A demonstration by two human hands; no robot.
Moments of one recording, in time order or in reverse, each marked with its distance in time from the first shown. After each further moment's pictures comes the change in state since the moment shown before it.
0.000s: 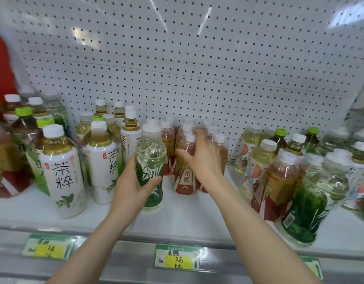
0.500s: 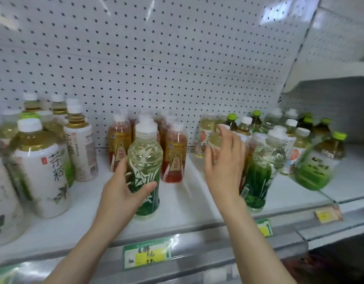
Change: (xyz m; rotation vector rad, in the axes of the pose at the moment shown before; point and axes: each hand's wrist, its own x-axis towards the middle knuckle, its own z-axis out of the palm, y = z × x) left_hand -0.019 0.031 0.036 -0.172 -0.235 0.033; right_hand -0.076 0.053 -0.073 -0.193 0.559 0.083
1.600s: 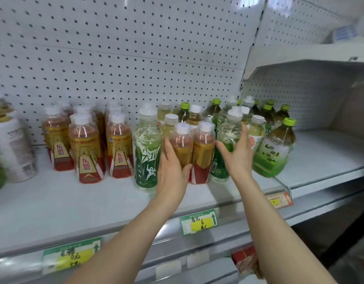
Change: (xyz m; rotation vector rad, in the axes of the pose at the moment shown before) left_hand 0.007 0.103 0.232 0.138 -0.111 0.012; right_hand 0.041 0.200 -0.053 0.042 -0.216 0.424
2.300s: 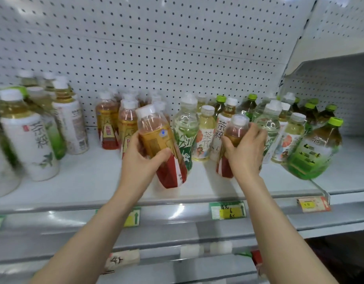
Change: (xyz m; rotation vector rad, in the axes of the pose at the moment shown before) left_hand -0.040 -0.051 -0.132 -0.573 0.222 -0.108; right_hand -0.046 -0.063 0.026 -0.115 0.001 -0.072
